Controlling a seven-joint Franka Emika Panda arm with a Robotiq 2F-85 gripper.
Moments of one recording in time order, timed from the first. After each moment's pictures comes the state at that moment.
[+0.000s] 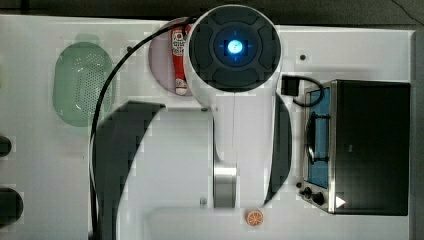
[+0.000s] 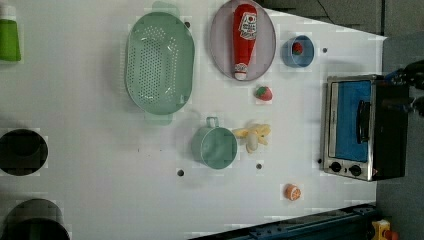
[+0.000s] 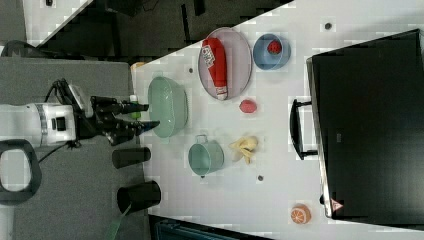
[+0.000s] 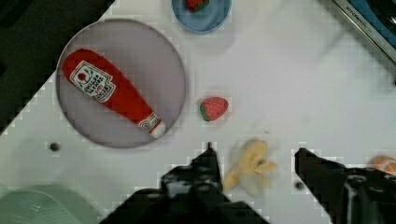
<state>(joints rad) 0.01 -0.04 0.00 -1.80 -0.02 0.19 0.08</state>
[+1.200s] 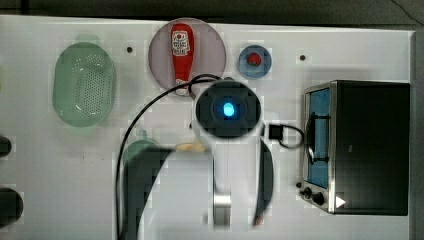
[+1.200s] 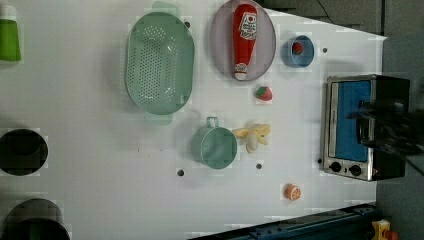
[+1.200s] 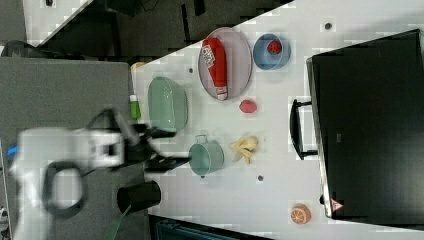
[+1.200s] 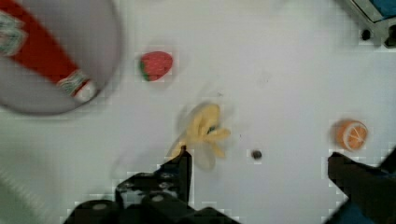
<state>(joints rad) -0.03 -0.11 0.03 -2.13 -0.03 0.34 0.08</state>
